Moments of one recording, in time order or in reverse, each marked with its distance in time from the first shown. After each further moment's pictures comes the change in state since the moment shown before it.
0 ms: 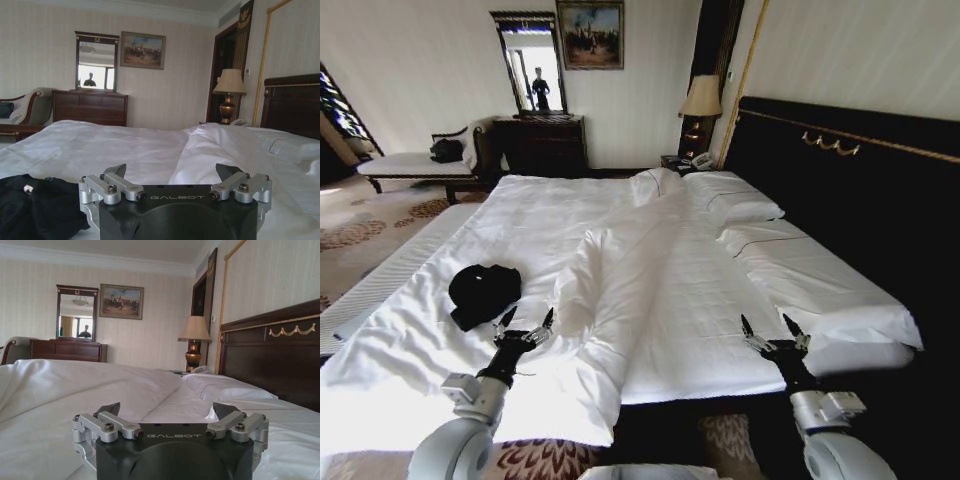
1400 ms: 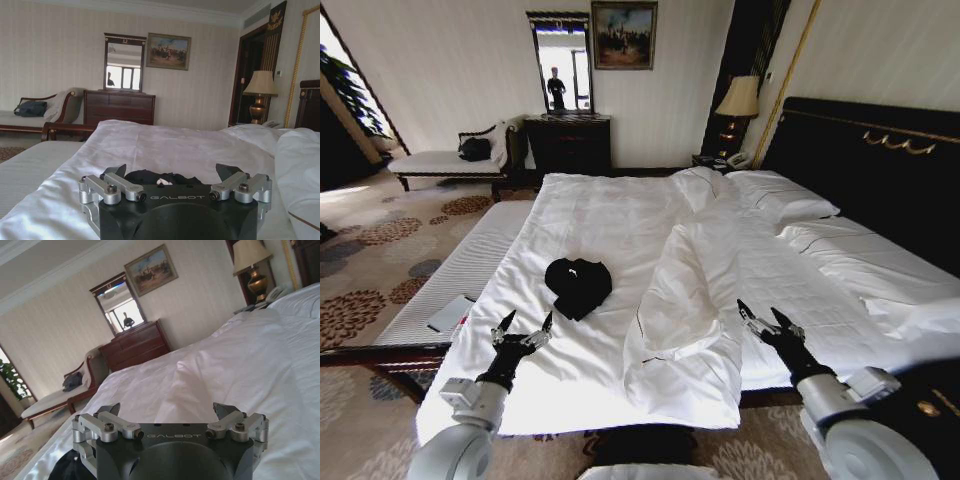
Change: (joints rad) left arm 0.040 -0.027 -0.026 -0.009 0.006 -0.013 0.000; right arm 0.080 -0.233 0.094 0.272 0.828 -0.480 0.232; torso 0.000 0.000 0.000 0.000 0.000
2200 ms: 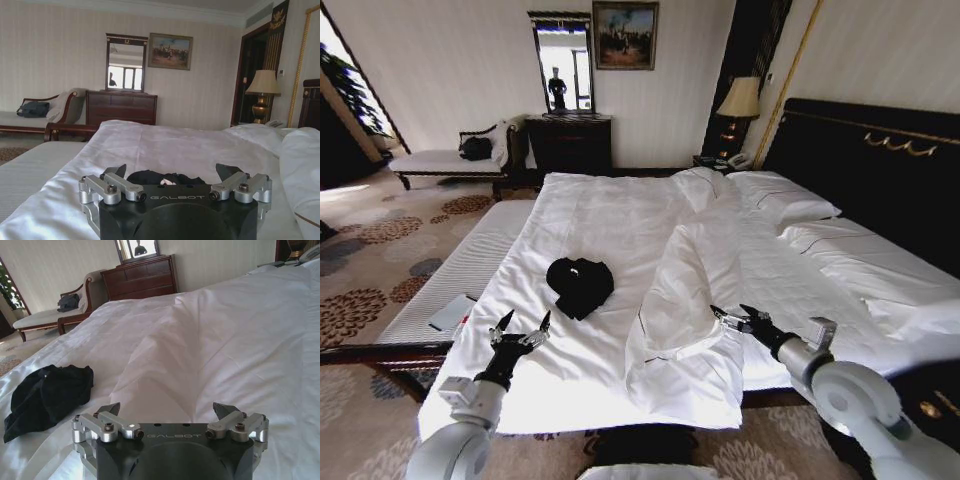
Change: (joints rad) left arm -0.011 0.012 -0.015 0.020 -0.017 -0.006 0.000; right arm 0.168 -0.262 -0.208 -0.253 -0.125 -0.089 -0.033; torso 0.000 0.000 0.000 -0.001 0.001
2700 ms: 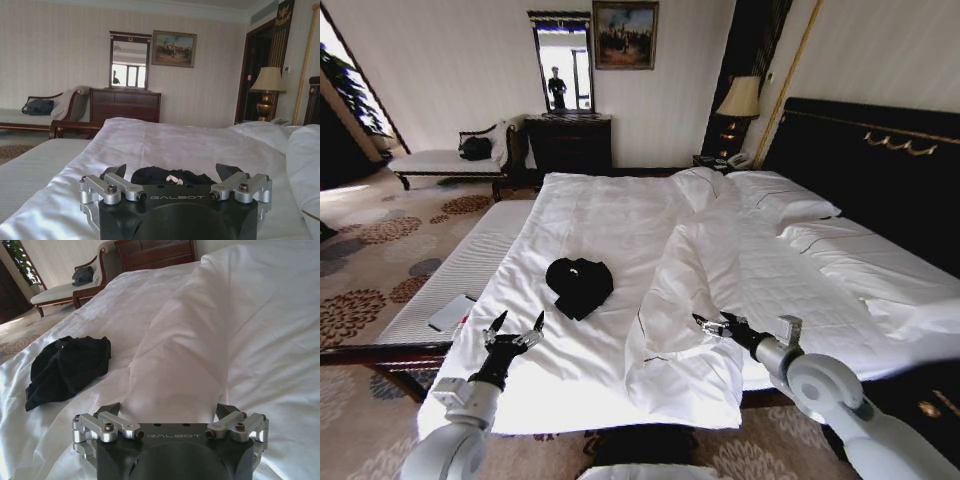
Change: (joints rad) left arm -0.008 0.000 -0.005 0.021 0.000 0.001 0.000; right arm 0.112 -0.041 -0.183 -0.061 0.028 -0.036 0.018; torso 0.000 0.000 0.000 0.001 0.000
